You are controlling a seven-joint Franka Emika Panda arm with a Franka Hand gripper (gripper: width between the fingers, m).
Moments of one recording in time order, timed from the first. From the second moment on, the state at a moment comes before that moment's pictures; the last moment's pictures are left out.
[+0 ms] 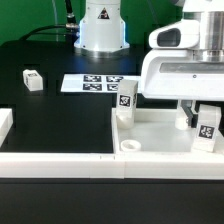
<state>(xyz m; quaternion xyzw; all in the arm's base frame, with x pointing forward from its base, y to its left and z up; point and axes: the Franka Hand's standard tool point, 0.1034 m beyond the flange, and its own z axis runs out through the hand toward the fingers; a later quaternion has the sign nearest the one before) 0.678 0.105 0.065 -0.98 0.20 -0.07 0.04</state>
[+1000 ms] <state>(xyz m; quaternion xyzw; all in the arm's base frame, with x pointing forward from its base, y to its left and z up) 0.677 0.099 0.064 -0.69 0.71 0.03 0.09</state>
